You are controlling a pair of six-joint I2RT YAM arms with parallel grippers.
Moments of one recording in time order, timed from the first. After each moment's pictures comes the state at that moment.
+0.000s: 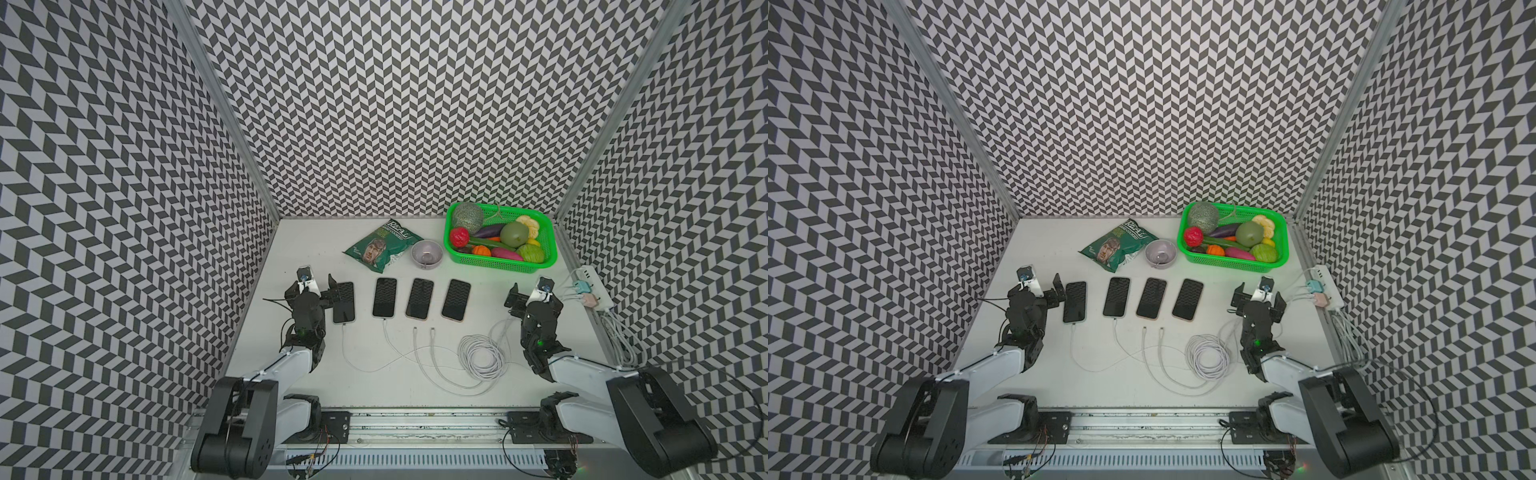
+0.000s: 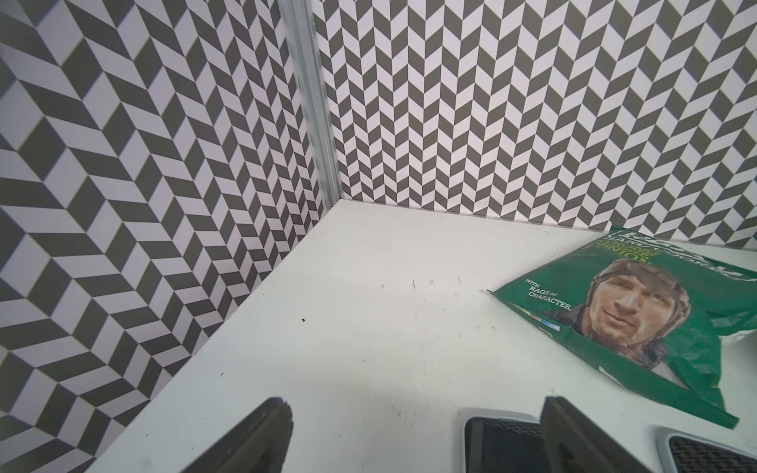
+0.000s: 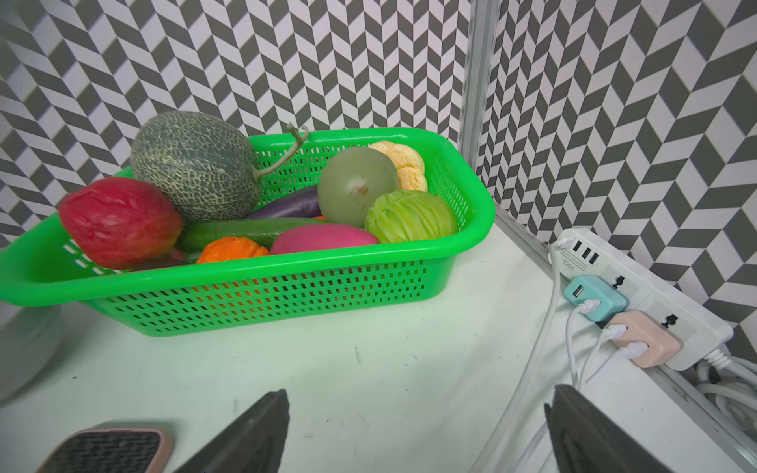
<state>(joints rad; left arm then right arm) -0.09 1.24 0.28 0.79 -0.31 -0.06 0.23 1.26 0.22 0.76 0.55 0.16</state>
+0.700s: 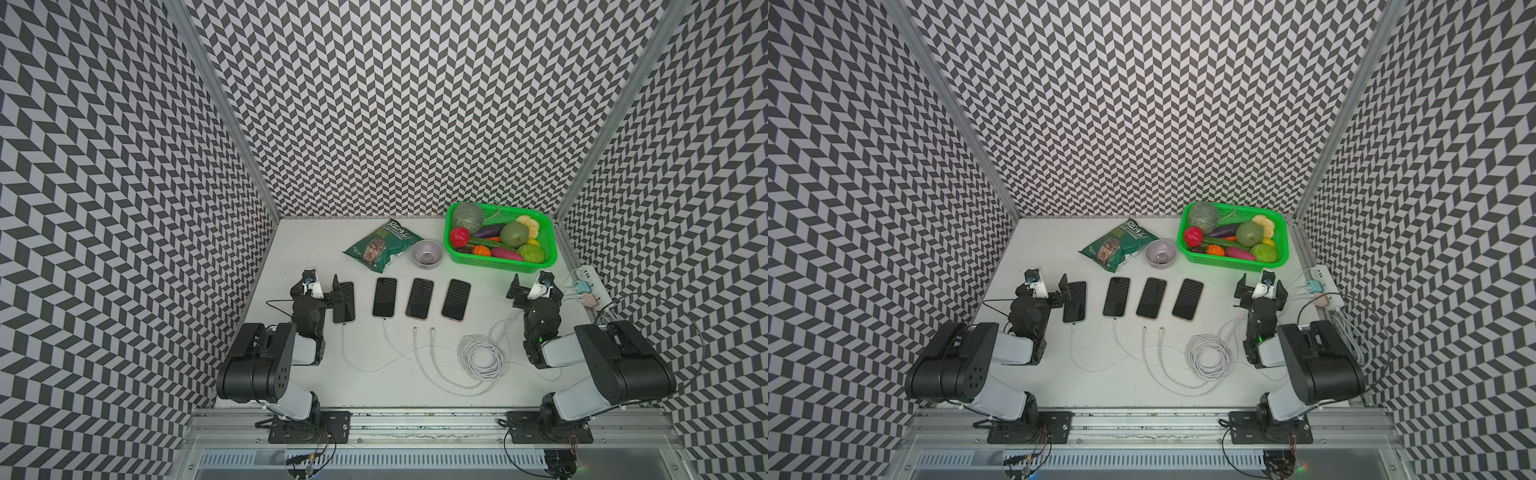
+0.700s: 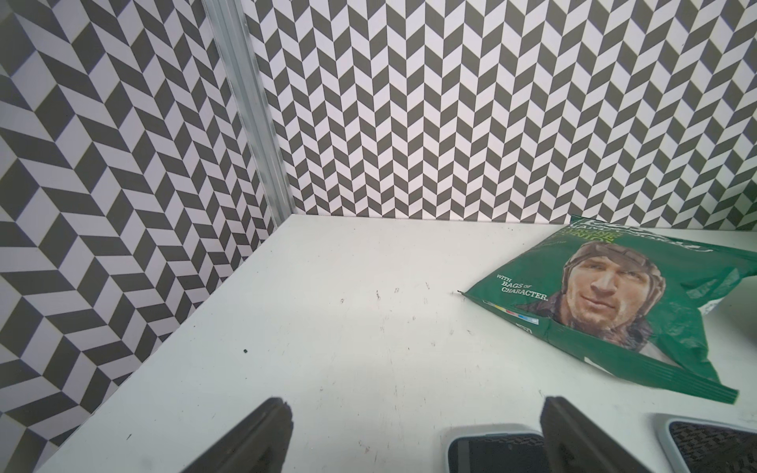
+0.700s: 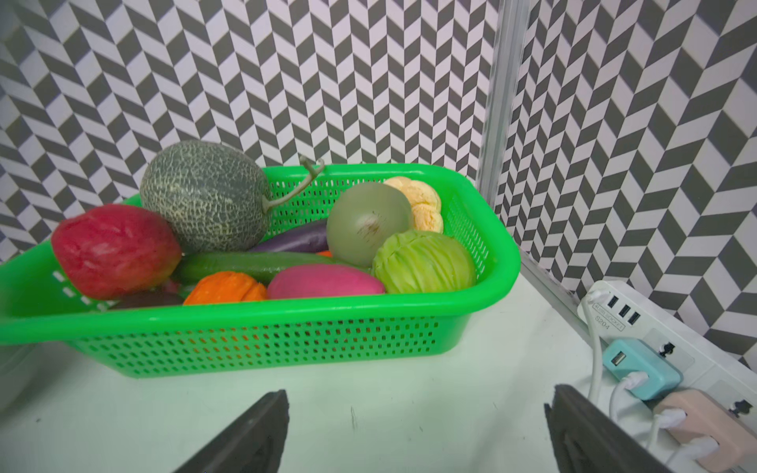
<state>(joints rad) -0.02 1.55 0.25 1.18 -0.10 0.00 0.10 1.55 0.23 1.21 0.36 0.06</state>
